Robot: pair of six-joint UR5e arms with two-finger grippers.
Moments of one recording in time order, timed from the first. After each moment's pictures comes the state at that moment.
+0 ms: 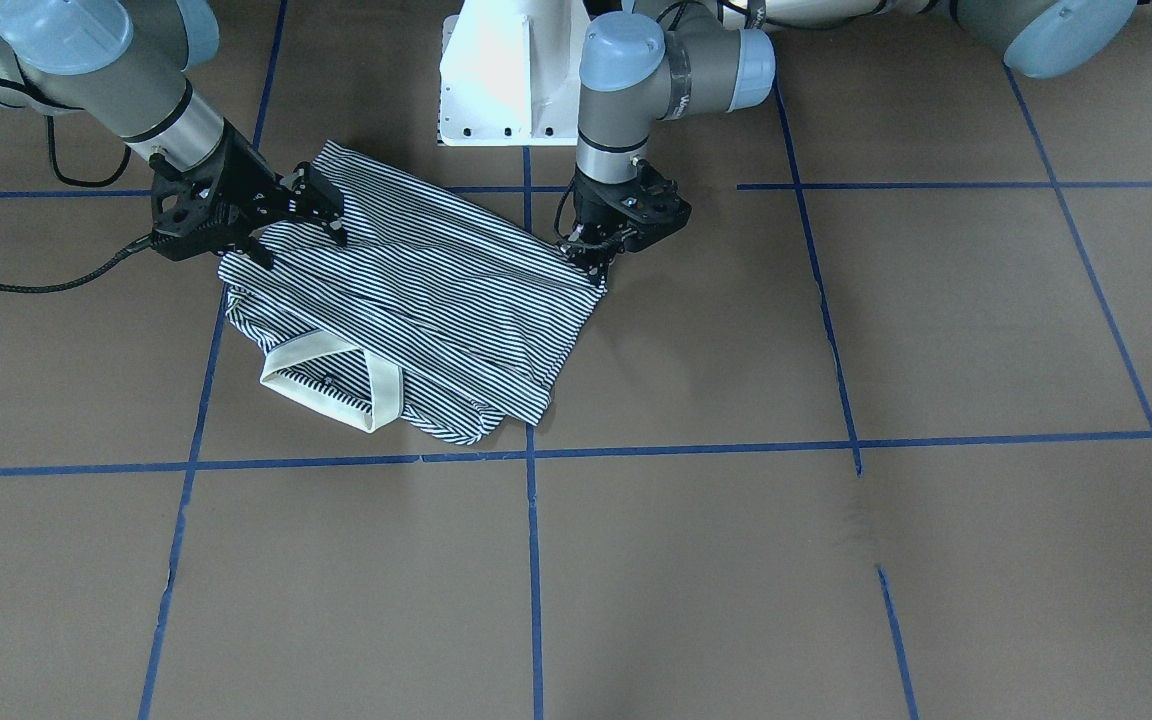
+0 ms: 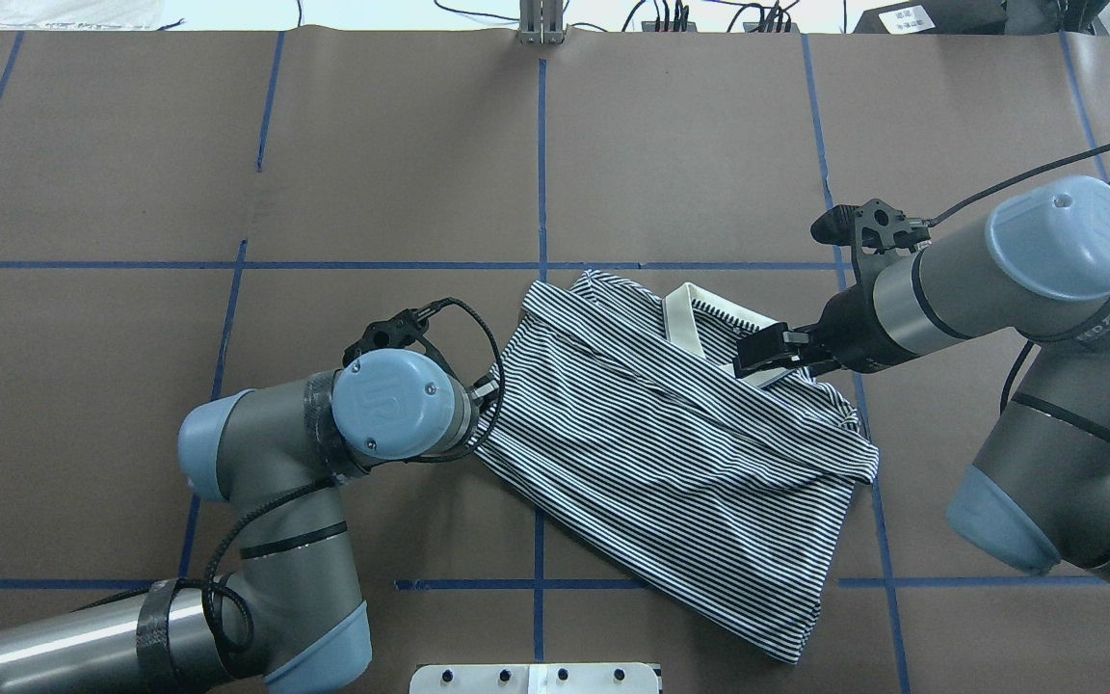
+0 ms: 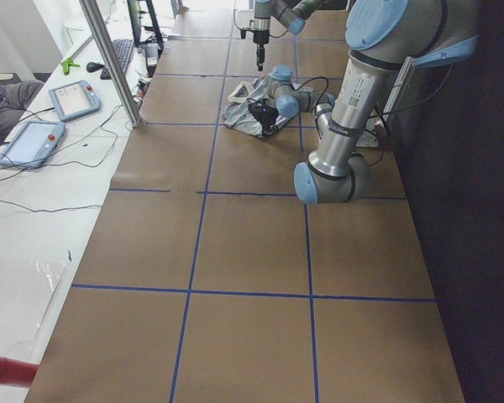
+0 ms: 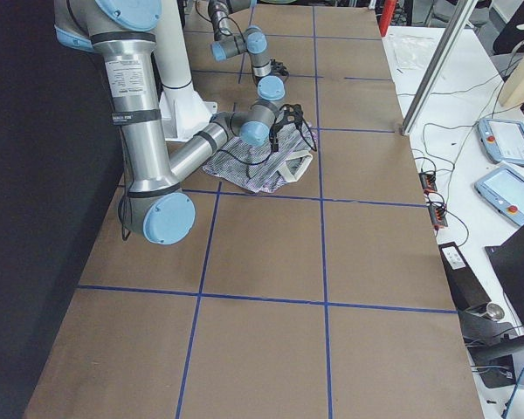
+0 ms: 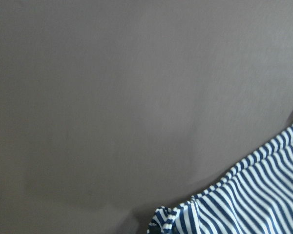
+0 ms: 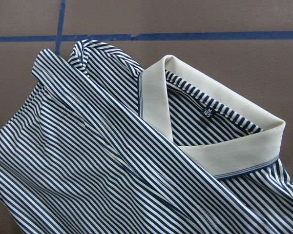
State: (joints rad) left arm -0.39 -2.18 -1.71 -1.66 -1.62 -1.91; right arm 0.70 -1.38 1.98 -1.18 2.12 1.11
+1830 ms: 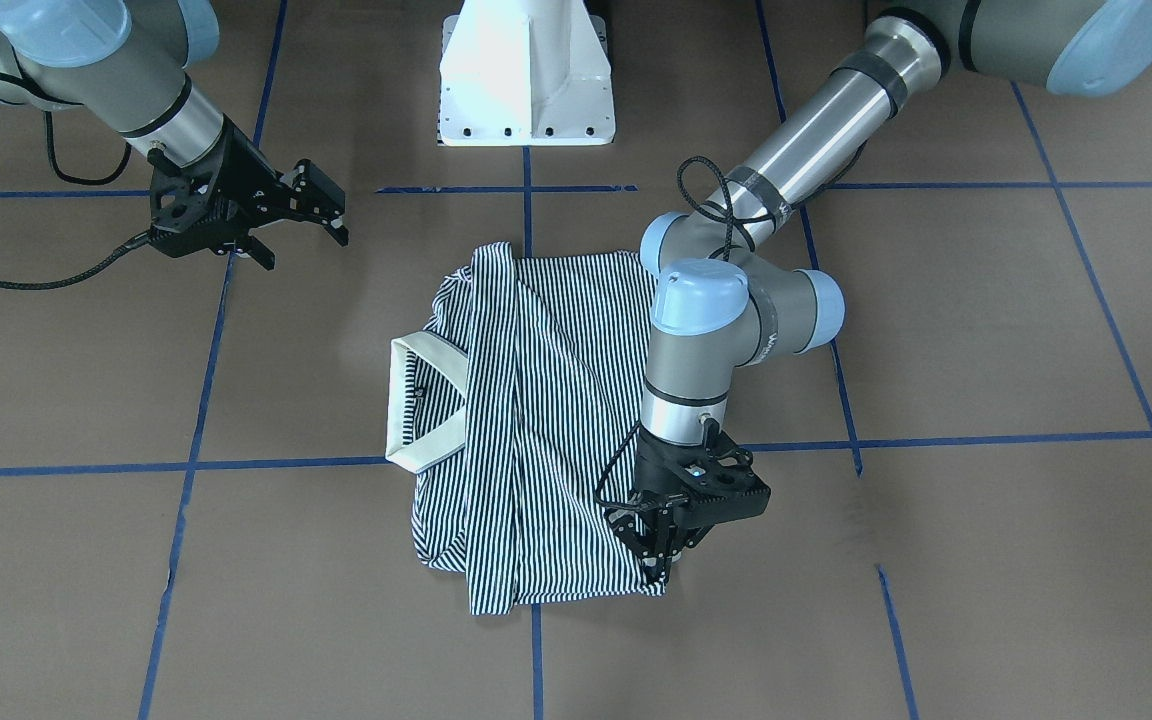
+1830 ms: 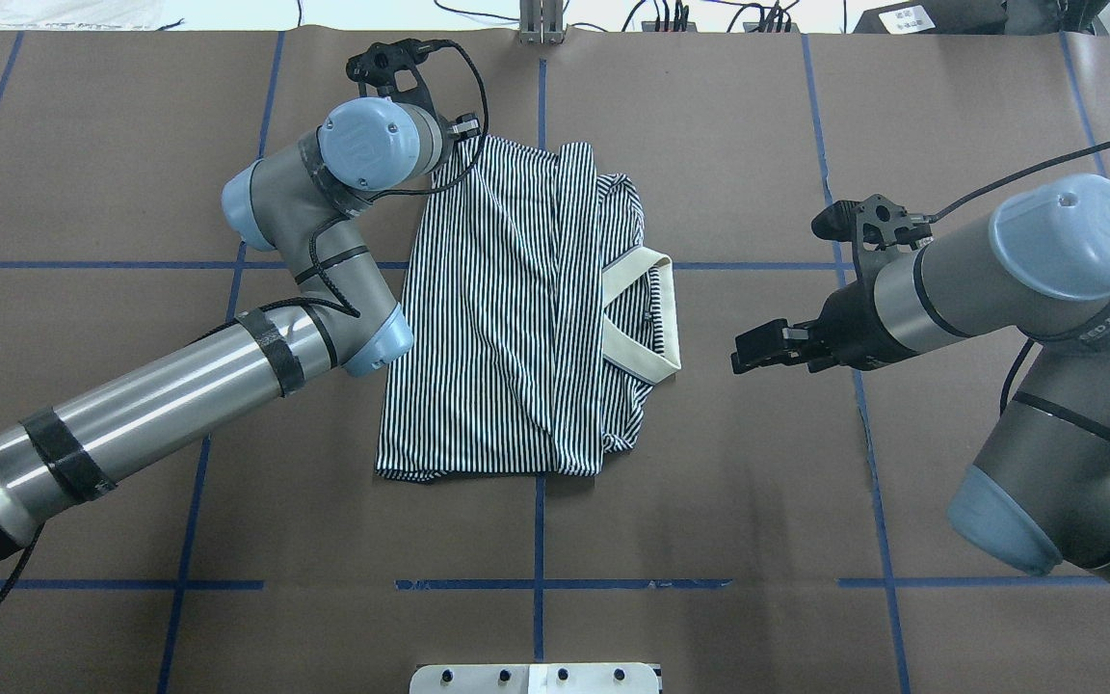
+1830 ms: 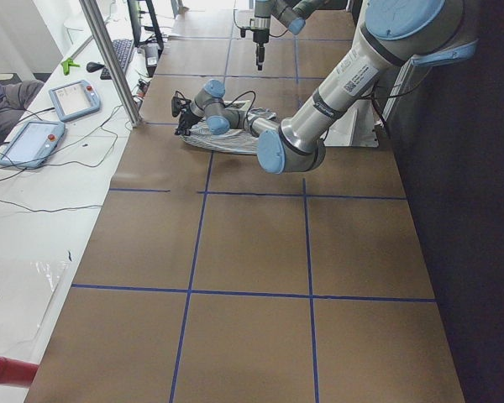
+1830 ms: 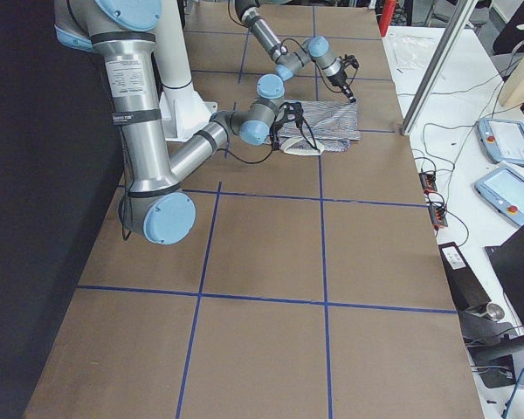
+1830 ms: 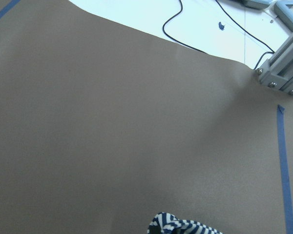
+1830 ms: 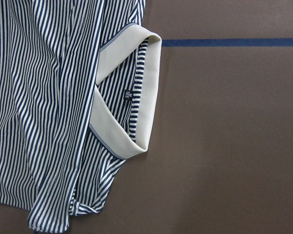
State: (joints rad) left arm -0.71 -2.49 -0.95 -2.35 -1.46 -1.37; right arm 0.70 -1.38 1.99 -1.17 2.11 1.11
